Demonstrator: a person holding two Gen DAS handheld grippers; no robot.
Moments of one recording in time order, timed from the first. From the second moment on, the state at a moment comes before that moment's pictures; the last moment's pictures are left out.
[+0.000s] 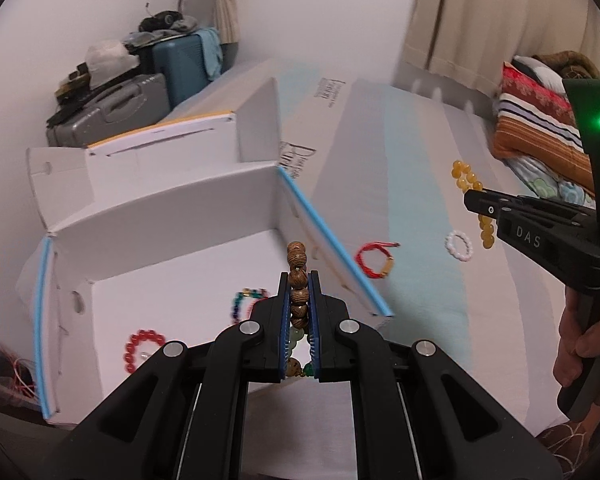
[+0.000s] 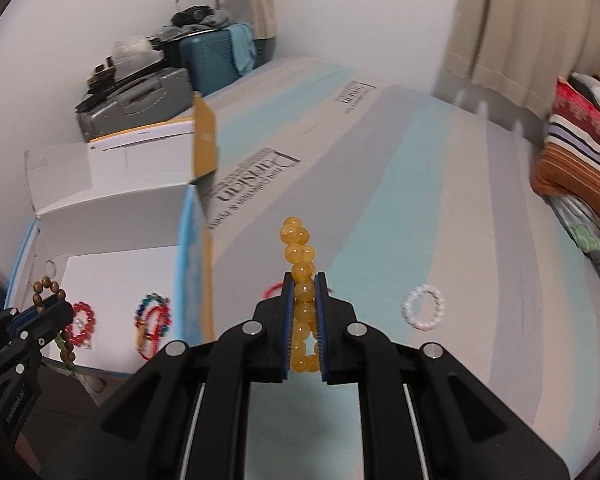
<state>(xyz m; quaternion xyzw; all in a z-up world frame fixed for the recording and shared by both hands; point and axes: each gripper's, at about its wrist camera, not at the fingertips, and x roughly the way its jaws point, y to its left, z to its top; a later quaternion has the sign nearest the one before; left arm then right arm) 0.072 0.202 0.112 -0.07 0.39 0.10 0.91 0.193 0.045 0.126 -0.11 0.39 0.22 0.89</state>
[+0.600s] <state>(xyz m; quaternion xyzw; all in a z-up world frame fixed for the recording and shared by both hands) 0.042 0.296 0.097 -0.11 0.40 0.18 0.89 0.165 0.146 0.108 -0.13 0.40 0.28 0.86</state>
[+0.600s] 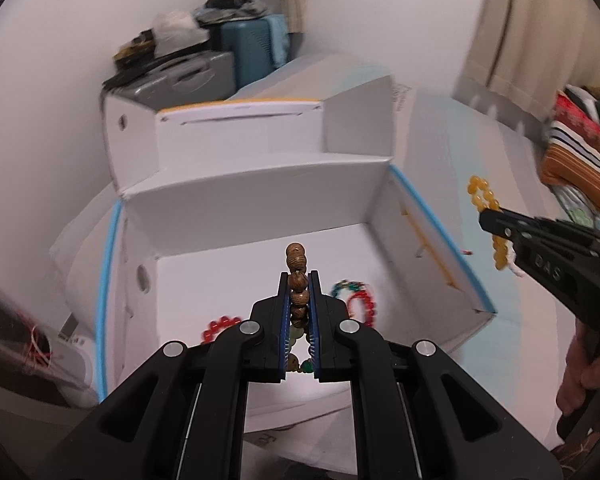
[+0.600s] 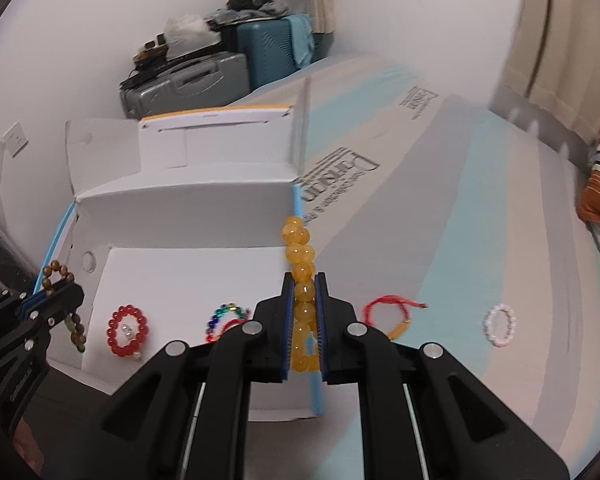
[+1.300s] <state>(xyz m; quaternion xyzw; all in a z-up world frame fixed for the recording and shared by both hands) 0.046 0.352 0.038 -0.18 0.46 0.24 0.83 0.164 0.194 0.032 -0.16 0.50 0.28 0.80</state>
